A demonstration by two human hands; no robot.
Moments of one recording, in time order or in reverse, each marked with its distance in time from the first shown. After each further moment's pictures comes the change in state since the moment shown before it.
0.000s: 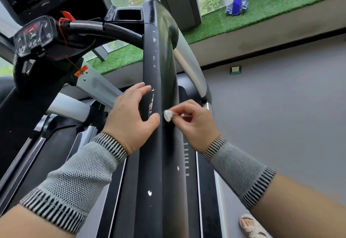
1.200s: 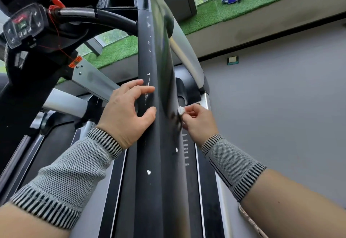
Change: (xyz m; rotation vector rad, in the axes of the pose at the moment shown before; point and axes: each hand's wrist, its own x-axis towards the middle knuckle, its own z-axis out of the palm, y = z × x) left_hand -0.020 -0.008 0.003 0.047 0.000 0.052; right_hand -0.022 0.051 0.012 0.130 0.123 0.507
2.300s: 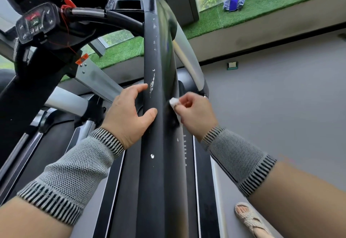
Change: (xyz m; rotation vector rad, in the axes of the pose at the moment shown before) left_hand -0.027 0.004 -0.006 -0.110 -0.021 -0.125; right_hand -0.031 -0.051 0.001 -0.252 -0.029 -0.206
